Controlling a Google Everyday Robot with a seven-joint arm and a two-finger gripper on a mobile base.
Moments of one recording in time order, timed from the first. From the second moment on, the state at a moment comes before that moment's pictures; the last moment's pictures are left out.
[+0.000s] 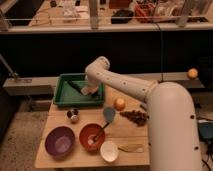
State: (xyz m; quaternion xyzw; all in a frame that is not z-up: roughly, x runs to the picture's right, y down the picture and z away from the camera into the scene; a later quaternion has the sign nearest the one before) arm -0.104 -0.012 0.917 -0.13 -0.17 -0.27 0.94
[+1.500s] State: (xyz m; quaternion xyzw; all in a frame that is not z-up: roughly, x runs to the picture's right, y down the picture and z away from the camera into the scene) arm -0.132 0.009 0.946 -0.18 -0.18 -0.29 0.92
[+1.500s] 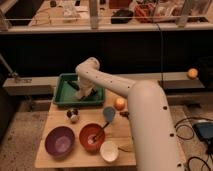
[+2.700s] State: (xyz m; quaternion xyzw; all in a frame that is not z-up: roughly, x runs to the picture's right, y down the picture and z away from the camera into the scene) arm -0.241 0.005 0.956 -0.13 -0.24 -0.37 0.89
